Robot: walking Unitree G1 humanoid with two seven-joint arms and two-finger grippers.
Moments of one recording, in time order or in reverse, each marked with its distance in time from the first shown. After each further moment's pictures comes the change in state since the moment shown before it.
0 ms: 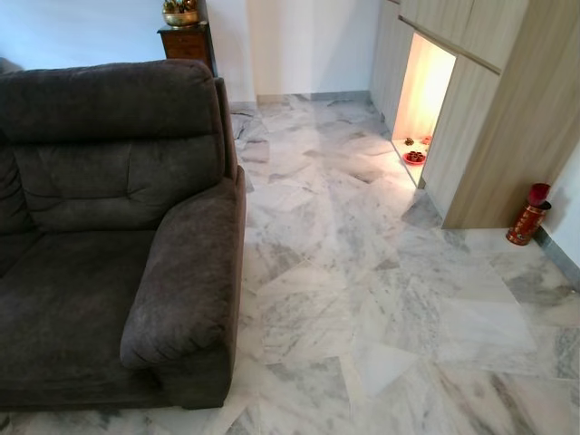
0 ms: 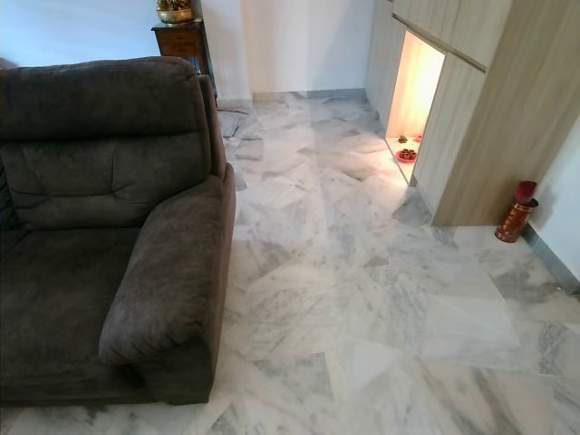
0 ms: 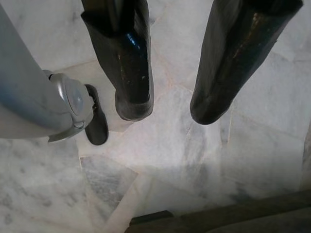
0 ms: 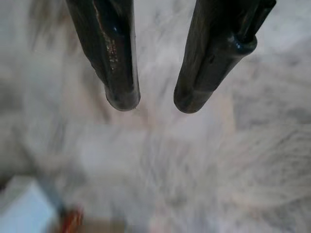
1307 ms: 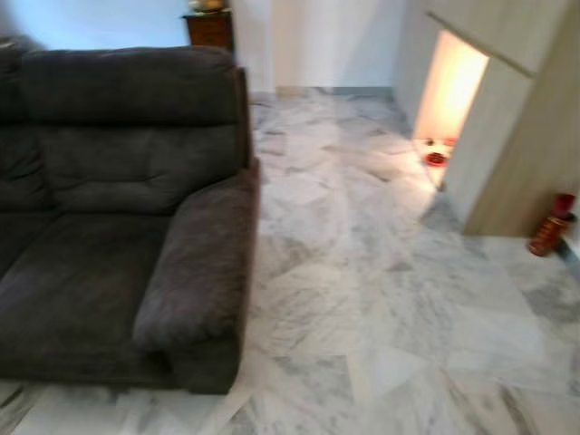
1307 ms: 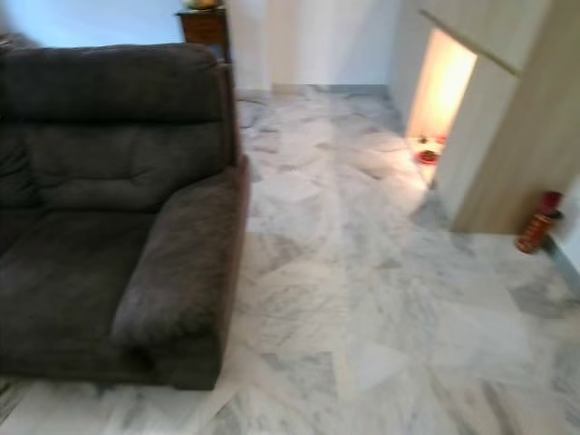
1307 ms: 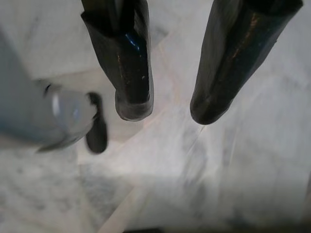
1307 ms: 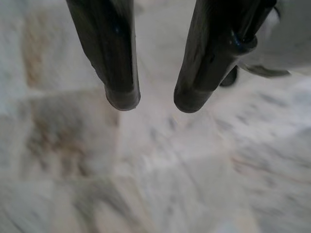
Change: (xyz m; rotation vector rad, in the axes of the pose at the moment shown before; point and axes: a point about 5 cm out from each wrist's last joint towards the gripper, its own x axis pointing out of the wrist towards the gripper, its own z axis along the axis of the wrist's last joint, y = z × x) left arm -0.002 0.001 -0.002 -0.007 -0.018 -0.008; right arm -0.042 0.011 -0.076 0.229 0.538 -0.076
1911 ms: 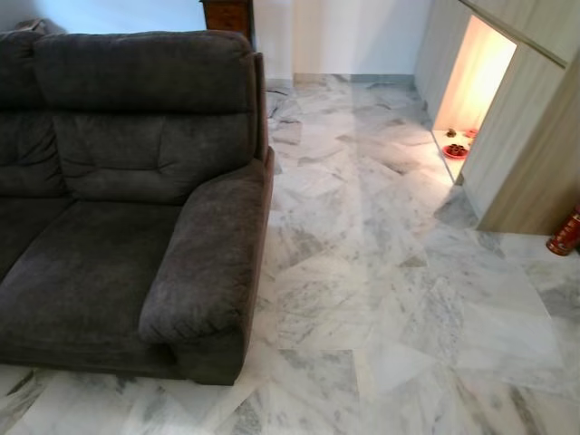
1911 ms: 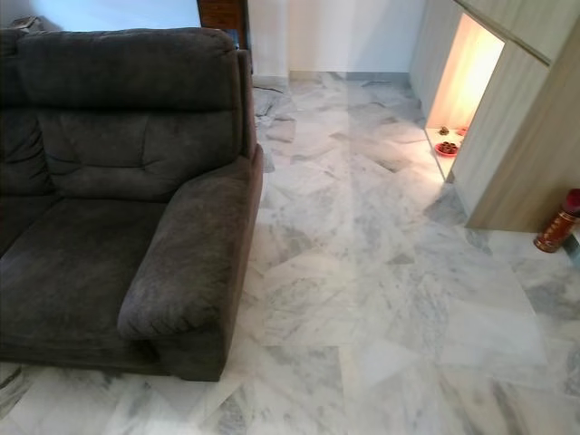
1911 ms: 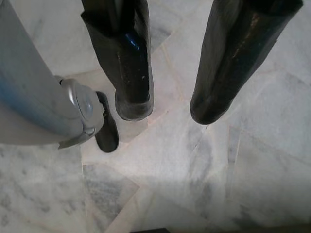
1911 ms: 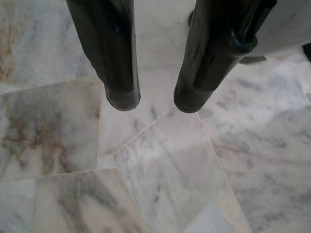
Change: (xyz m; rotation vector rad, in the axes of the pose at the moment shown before) left arm 0.002 -0.001 0.005 -0.008 -0.014 -0.002; right arm 0.001 0.015 0.010 0.064 -0.054 0.061
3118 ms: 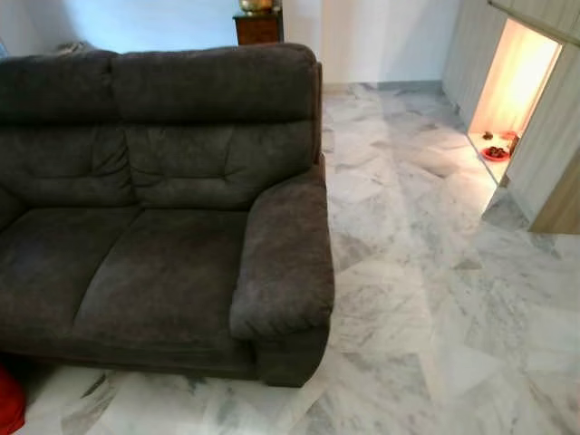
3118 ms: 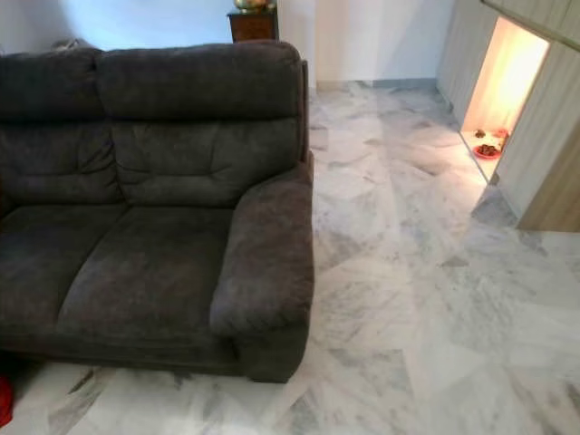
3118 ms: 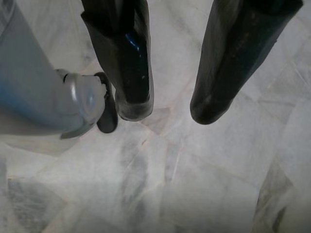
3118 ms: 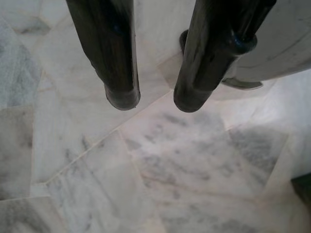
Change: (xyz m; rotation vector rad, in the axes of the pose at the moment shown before) left arm 0.001 -0.005 -0.002 -0.011 0.014 -0.024; right arm -0.002 0.004 -0.005 0.016 0.001 0.023
